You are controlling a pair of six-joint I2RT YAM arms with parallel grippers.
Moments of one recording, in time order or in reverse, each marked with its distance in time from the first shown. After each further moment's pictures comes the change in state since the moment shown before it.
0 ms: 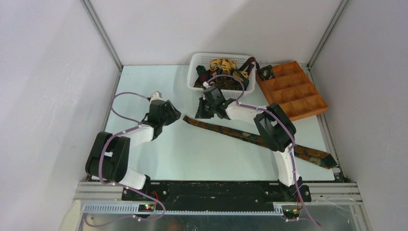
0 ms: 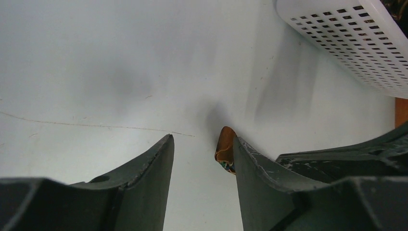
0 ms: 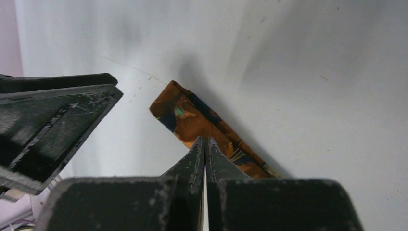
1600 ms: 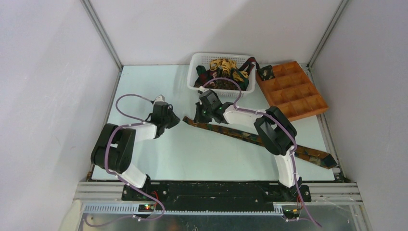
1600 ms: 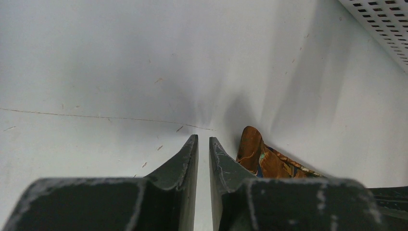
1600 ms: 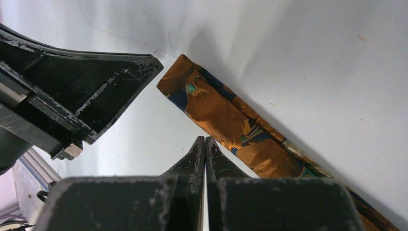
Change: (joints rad) left arm -0.005 0.118 0.011 0.001 0.027 -0.010; right arm 0.067 -0.033 -0.033 -0.036 0.056 0.004
